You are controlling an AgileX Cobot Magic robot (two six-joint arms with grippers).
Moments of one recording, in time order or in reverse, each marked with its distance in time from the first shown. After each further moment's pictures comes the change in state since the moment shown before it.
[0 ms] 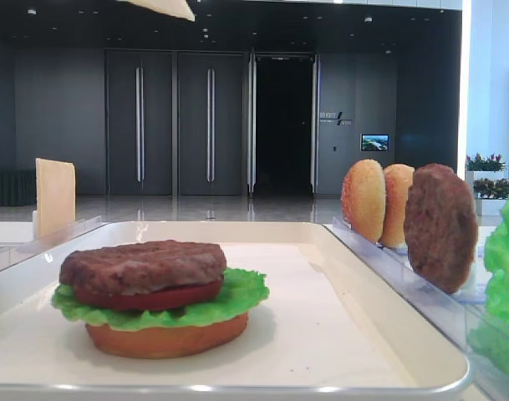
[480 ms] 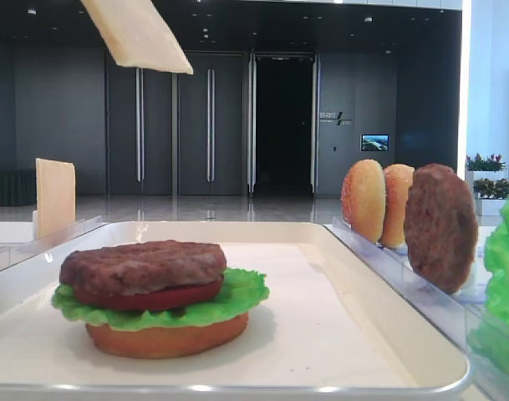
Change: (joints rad) left arm 0.000 0.000 0.137 -0.069 -0.102 0.046; right arm 0.000 0.000 0.000 0.000 0.000 0.000
